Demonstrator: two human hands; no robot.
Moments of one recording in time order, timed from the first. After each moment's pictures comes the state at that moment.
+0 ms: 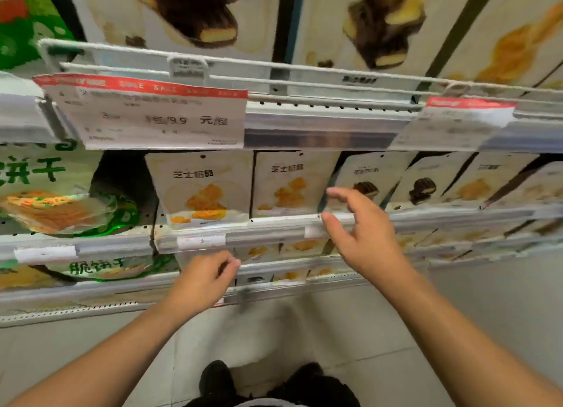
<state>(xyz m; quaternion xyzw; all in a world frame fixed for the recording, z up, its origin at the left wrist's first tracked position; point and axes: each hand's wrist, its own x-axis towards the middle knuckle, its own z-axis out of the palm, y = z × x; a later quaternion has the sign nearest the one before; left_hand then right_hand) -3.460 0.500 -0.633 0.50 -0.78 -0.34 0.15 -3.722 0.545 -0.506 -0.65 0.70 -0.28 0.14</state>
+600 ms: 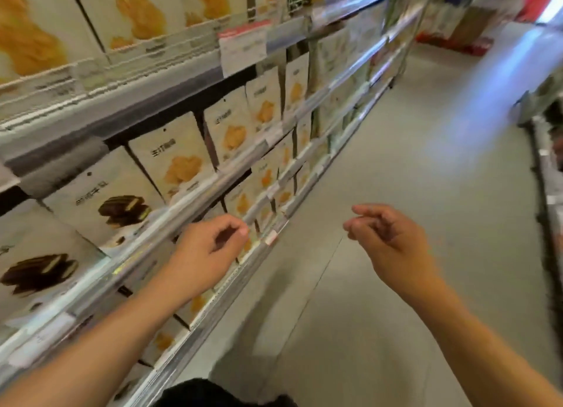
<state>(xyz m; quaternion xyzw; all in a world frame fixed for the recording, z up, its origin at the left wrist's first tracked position) -3.891 0.645 -0.502 0.12 -0.89 -0.42 0.12 -4.008 0.902 -0.489 -0.20 0.81 -0.54 0.05</state>
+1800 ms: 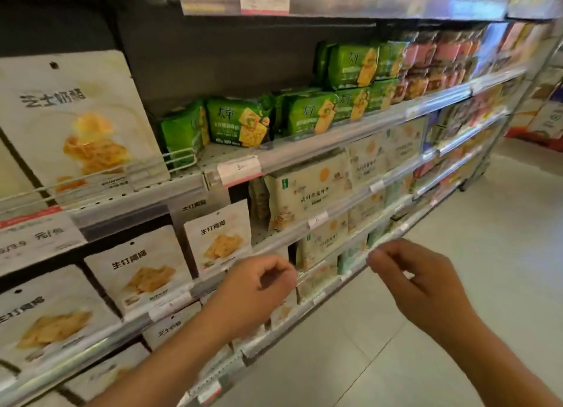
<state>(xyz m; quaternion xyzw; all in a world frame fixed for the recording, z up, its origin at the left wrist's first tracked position) -4.474 0.738 -0.434 0.19 -0.84 -0.47 0.17 -4.640 0.923 -0.405 -0.46 0.77 -0.44 -0.01</state>
